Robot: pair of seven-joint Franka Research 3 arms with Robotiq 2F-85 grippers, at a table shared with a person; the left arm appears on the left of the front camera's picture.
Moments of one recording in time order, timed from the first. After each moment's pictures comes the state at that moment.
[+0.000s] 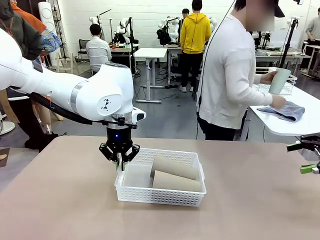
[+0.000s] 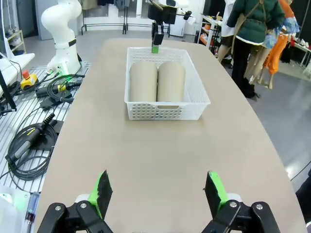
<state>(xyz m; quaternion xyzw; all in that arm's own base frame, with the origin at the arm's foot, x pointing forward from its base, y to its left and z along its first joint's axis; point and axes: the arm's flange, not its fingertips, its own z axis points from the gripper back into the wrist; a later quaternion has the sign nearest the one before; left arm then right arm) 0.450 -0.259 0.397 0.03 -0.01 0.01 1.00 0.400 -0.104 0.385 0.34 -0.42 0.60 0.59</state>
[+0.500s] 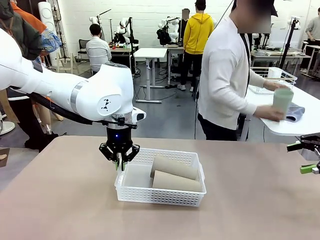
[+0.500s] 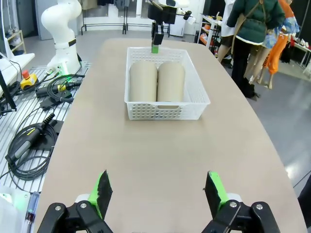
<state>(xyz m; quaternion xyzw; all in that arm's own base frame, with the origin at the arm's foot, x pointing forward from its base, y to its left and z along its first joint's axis) 0.450 -0.259 0.397 0.03 -0.01 0.01 1.00 0.400 -0.104 0.385 0.34 -0.42 0.60 0.59</state>
